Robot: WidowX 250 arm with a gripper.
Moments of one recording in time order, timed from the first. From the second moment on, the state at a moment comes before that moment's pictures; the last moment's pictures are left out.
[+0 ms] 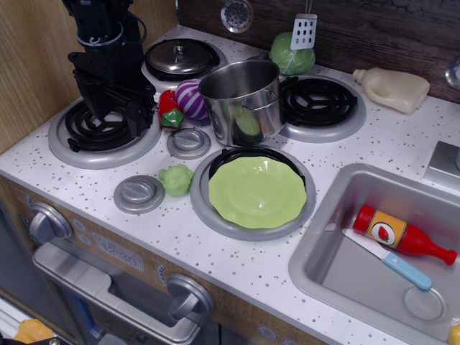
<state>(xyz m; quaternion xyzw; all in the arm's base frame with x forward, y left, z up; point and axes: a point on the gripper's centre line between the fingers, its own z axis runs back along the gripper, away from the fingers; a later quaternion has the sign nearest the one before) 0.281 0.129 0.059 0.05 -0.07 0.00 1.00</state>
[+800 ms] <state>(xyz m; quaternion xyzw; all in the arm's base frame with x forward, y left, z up) 0.359 0.184 0.079 0.05 -0.07 -0.04 1.00</state>
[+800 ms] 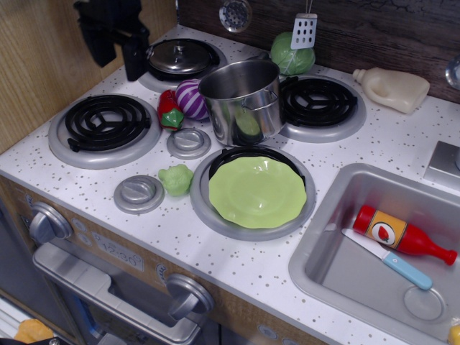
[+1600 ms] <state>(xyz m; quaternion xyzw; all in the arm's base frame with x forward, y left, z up) 0.438 0.189 0.046 0.06 -0.20 -0.08 0.98</state>
